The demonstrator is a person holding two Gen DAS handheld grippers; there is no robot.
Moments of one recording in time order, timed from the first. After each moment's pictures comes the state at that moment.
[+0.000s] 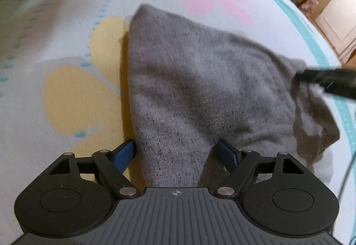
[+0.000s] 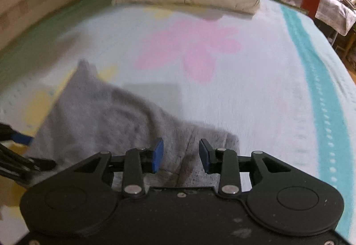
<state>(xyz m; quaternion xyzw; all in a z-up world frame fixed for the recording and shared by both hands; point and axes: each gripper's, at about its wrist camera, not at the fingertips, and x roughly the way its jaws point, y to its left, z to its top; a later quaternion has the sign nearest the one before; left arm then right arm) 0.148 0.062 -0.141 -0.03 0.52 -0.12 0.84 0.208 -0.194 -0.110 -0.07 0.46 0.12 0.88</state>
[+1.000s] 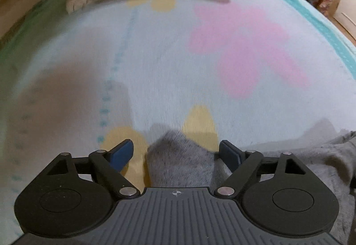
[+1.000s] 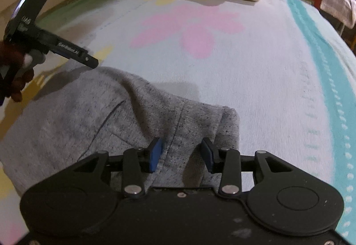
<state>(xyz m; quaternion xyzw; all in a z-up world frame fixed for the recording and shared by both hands) 0.283 0.037 -0.130 0.07 0.47 -0.07 0.88 0.193 -0.230 -0.130 -0.02 0.45 0.15 0.88</state>
